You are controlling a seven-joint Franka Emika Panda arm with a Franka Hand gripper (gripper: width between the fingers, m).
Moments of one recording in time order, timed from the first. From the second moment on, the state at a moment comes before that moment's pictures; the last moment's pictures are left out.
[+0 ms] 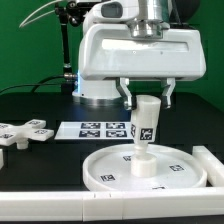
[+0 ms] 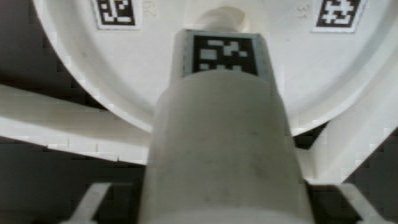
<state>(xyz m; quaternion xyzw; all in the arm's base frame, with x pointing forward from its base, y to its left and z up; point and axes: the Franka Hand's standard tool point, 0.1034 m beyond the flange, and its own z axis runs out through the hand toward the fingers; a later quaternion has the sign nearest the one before) 0.561 0.032 0.113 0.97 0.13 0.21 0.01</state>
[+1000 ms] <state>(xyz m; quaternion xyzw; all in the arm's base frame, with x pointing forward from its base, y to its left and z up) 0.564 0.039 0.100 0.97 0.13 0.20 0.00</state>
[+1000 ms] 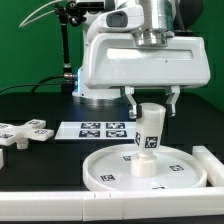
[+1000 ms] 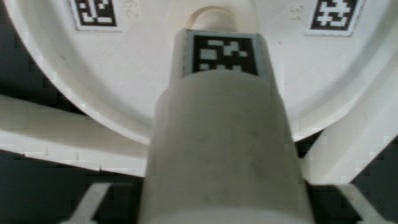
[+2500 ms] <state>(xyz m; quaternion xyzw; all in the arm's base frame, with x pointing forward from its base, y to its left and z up) 0.560 0.019 0.092 0.96 0.11 0.27 0.02</state>
